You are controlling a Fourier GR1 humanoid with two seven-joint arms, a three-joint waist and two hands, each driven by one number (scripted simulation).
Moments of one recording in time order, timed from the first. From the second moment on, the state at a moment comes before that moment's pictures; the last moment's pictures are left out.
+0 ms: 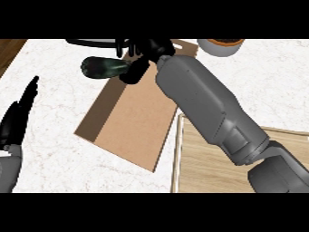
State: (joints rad) left arm -0.20 0.32 0.14 -1.33 -0.28 0.06 0.08; right arm -1.32 0.00 0.37 -0.48 0.28 -0.07 -0.02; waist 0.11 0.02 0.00
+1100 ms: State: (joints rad) left arm -0.19 0.32 0.16 -1.31 -0.28 0.07 0.06; right arm -1.33 -0.01 0.27 -0.39 -0.13 -0.21 -0.28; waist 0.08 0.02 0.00
